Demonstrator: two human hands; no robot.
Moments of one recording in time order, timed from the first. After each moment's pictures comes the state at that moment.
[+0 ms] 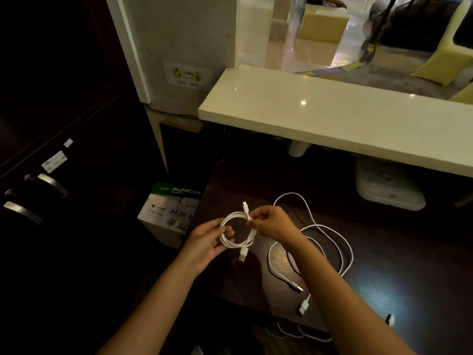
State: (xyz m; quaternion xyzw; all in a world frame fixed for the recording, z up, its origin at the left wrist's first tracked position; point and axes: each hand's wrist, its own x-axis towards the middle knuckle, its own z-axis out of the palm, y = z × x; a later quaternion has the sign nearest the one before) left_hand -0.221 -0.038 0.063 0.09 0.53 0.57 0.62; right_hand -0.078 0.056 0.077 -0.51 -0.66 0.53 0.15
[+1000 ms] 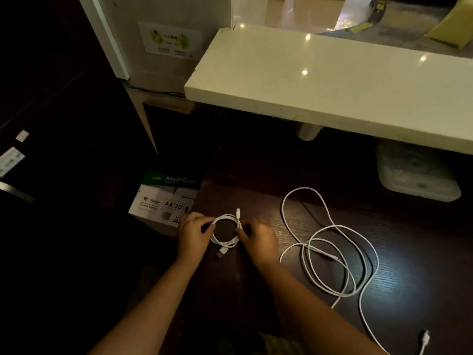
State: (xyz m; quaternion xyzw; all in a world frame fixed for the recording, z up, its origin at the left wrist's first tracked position) left_hand -0.275 0.022 -0.052 0.48 0.80 0.30 0.17; right_hand -0.122 0.066 -0.037 -0.58 -0.73 0.32 0.15
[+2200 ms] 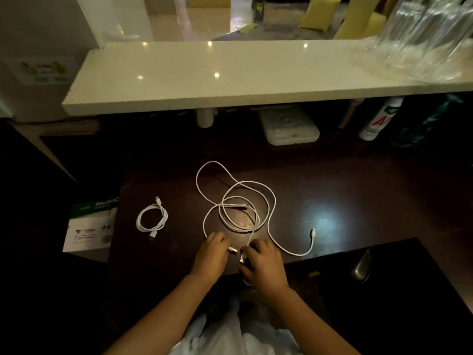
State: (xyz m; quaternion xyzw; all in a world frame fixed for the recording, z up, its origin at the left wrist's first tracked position) left_hand -0.090 -0.043 -0.045 0.79 0.57 0.10 0.21; right_hand 0.067 -0.083 -0.039 -0.64 -0.75 0.15 0.09
